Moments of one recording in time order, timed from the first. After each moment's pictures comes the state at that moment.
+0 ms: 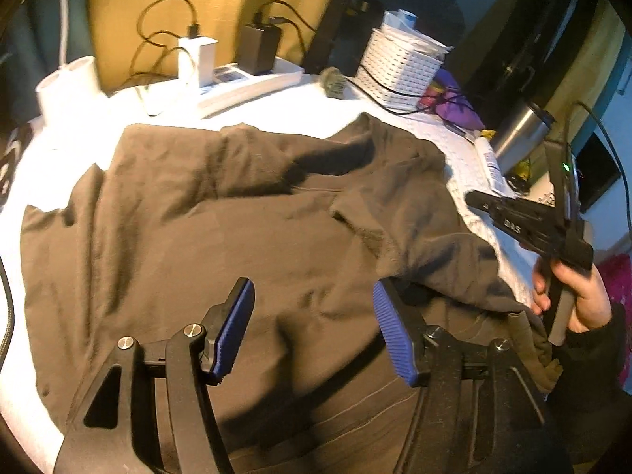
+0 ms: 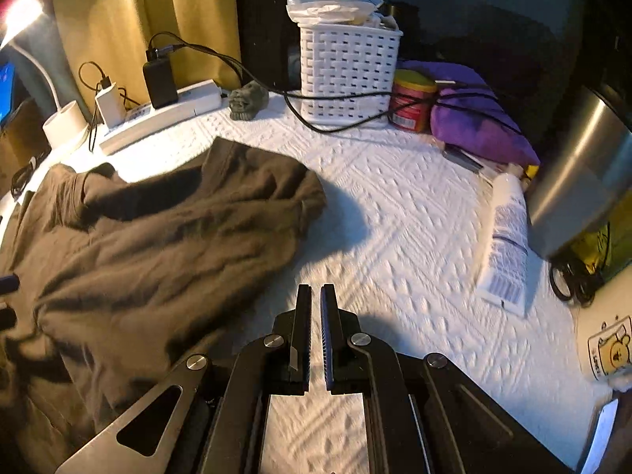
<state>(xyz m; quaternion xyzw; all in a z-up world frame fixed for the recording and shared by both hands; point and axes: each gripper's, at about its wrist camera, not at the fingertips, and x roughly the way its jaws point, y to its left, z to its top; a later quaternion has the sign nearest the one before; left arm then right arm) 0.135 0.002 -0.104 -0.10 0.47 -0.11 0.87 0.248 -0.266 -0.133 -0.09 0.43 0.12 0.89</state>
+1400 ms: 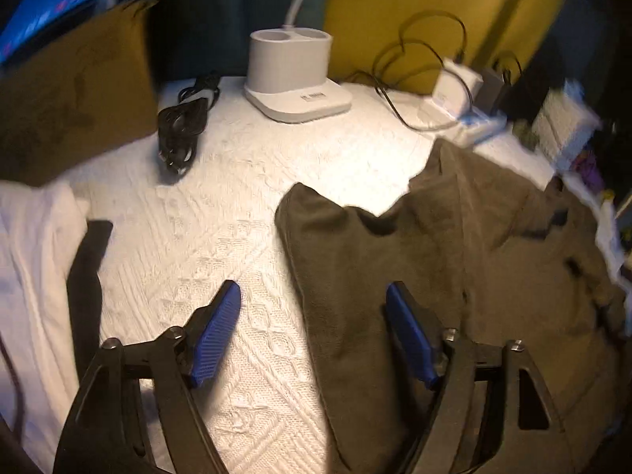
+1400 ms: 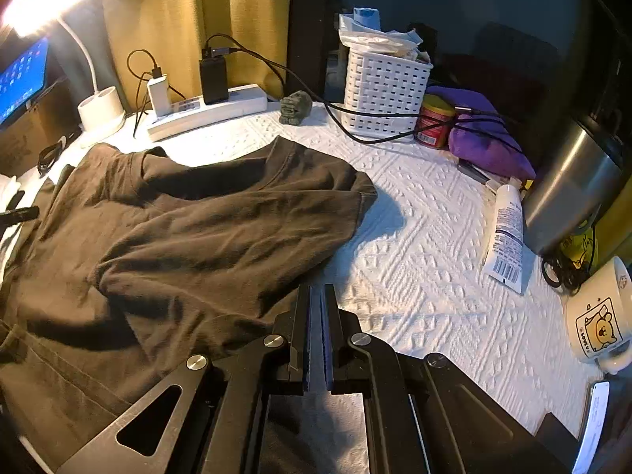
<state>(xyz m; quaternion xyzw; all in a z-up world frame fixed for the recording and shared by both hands) 0.133 0.180 -0.140 -0.08 0.46 0.08 0.88 0.192 -0.233 -0.112 -0.11 0.41 0.14 0.90</state>
